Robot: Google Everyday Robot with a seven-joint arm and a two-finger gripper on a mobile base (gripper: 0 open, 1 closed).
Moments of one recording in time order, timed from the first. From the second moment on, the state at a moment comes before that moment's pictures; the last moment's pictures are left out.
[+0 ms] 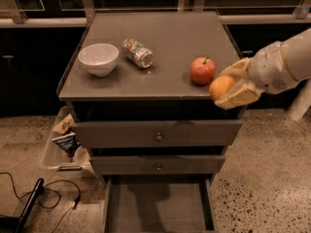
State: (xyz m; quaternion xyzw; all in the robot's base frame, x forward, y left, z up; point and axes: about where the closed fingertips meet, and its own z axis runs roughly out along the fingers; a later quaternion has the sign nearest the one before) arm 0.524 -0.191 0.899 -0.58 0.73 0.10 0.35
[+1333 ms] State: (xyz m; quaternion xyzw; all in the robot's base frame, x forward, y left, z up) arm 0.462 -0.193 0.806 -0.56 0.75 0.14 0.33
